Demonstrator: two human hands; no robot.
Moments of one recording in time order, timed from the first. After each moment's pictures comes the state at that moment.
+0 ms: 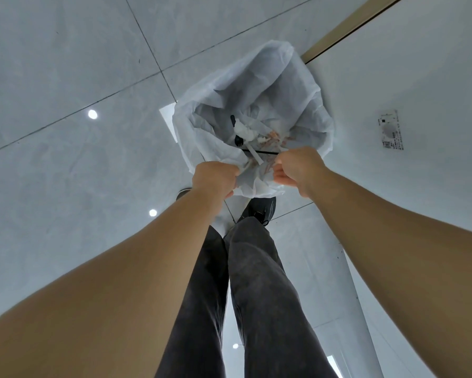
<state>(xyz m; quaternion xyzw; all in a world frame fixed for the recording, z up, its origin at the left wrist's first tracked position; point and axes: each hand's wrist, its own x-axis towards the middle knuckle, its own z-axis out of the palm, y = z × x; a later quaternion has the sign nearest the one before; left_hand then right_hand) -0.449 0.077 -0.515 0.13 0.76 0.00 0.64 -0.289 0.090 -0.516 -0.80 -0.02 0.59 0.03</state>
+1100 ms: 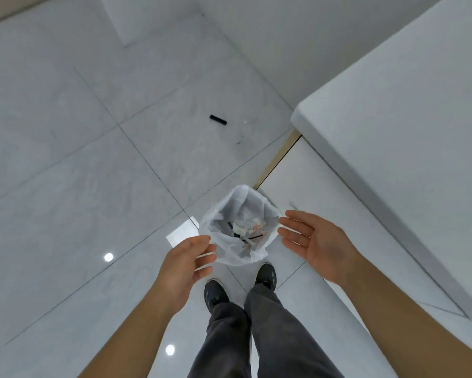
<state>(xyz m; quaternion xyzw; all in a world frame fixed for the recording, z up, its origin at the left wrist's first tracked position) -0.545 0.096 -0.163 0.21 0.65 0.15 0.72 -0.296 0.050 -0.135 -0.68 0.05 0.61 0.41</state>
